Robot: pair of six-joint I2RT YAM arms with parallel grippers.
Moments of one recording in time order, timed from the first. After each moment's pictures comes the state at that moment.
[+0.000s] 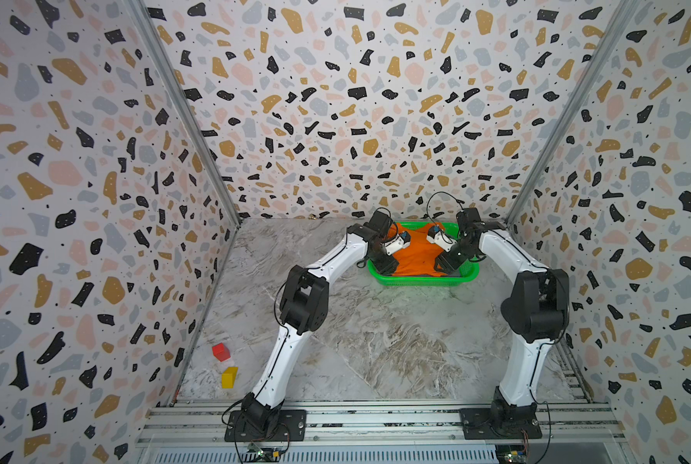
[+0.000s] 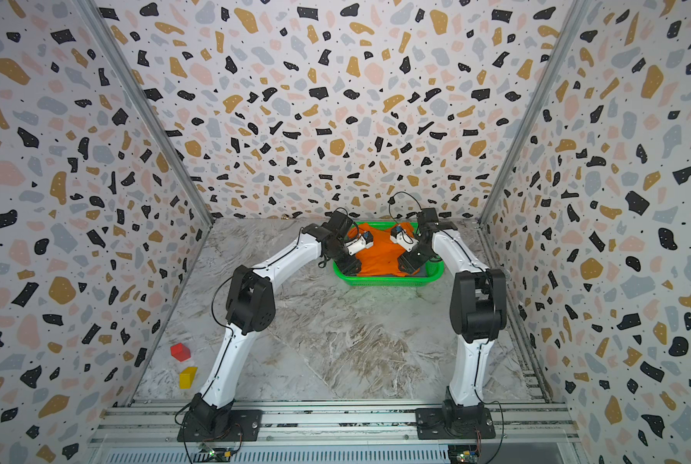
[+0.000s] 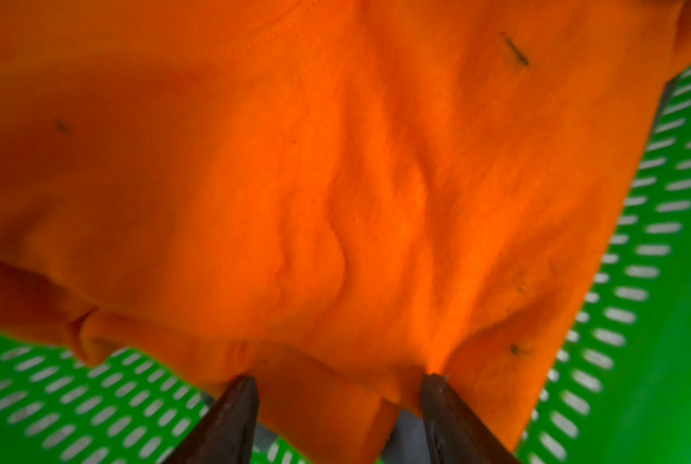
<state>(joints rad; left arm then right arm) -0.58 2.37 2.21 -0.89 0.22 0.48 0.14 1.96 1.69 -0.93 -0.29 -0.63</state>
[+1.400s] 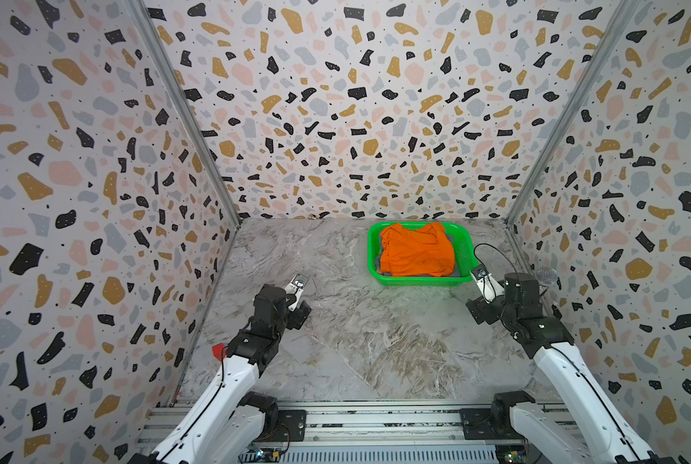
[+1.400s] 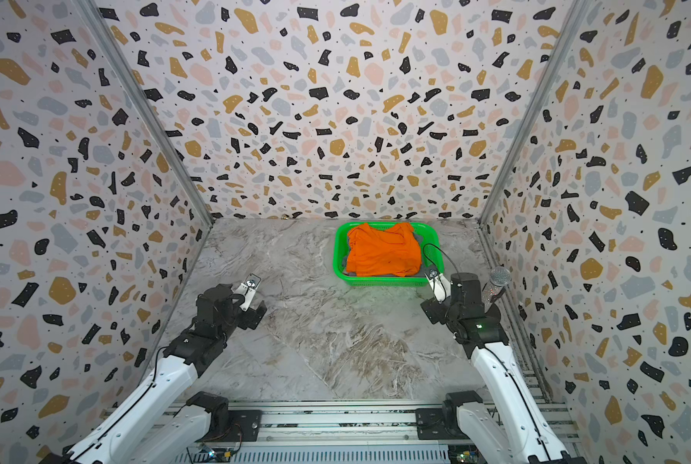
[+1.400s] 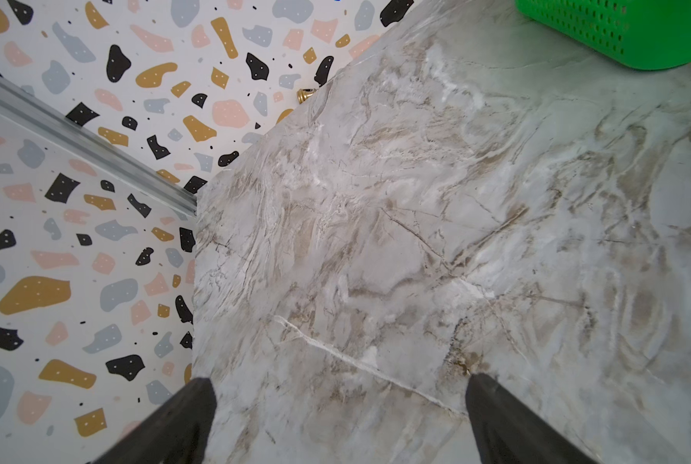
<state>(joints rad) -0.25 0.83 0.49 -0.19 -0.22 0.42 0.13 0.86 0.70 -0.50 0.08 -0.49</state>
